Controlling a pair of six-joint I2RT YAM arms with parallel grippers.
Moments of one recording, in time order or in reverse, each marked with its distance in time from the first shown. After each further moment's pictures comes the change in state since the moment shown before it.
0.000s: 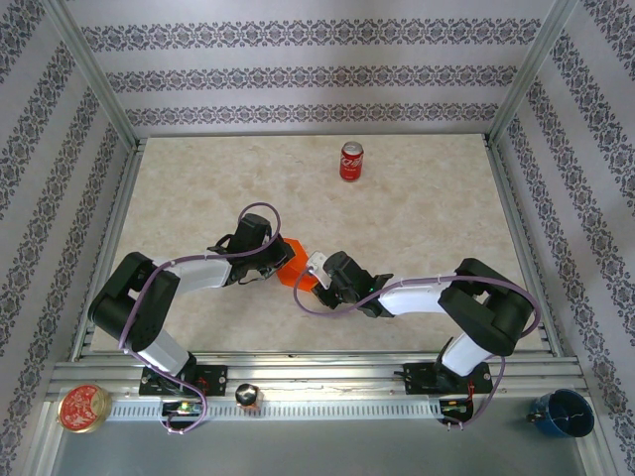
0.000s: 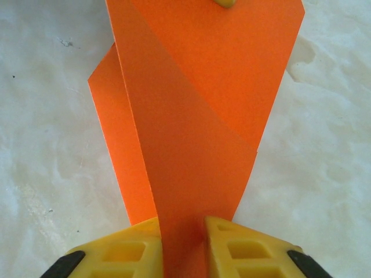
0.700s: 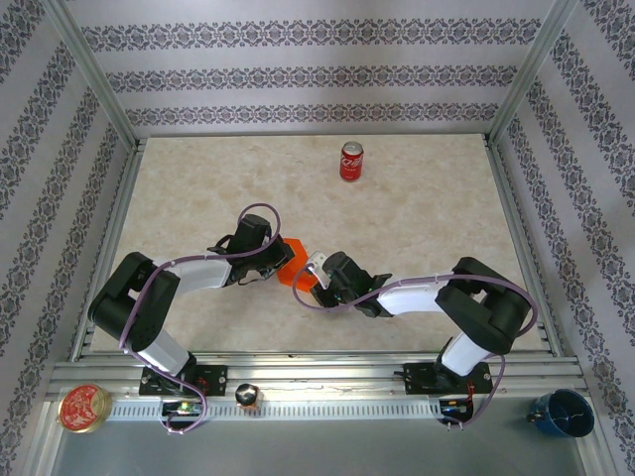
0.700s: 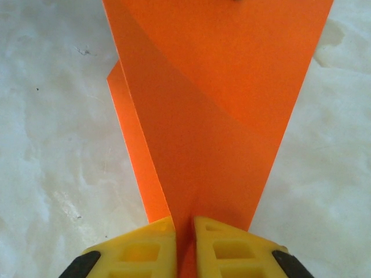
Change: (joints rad) left arm 0.000 0.000 -0.005 0.000 -0.001 0.000; right arm 0.000 0.022 0.003 0.011 -0.064 0.107
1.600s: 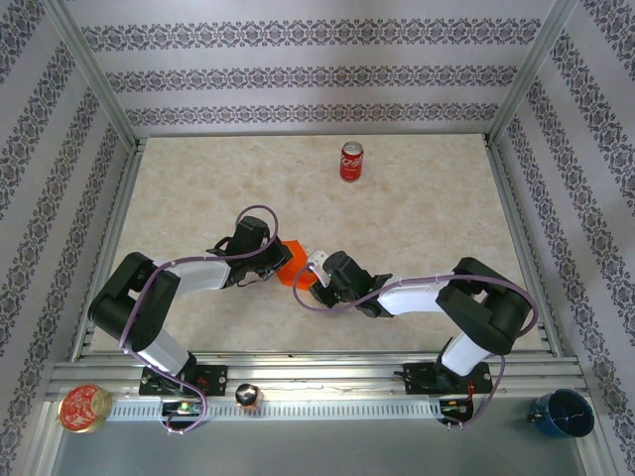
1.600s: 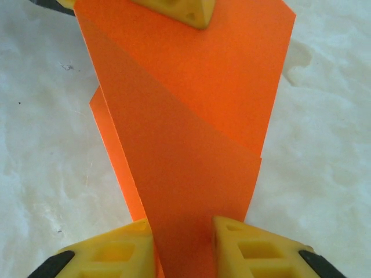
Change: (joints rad) left arm 0.008 0.000 -0.027 0.024 -0.006 -0.023; right arm 0.000 -0.012 -0.005 0.032 0.058 -0.040
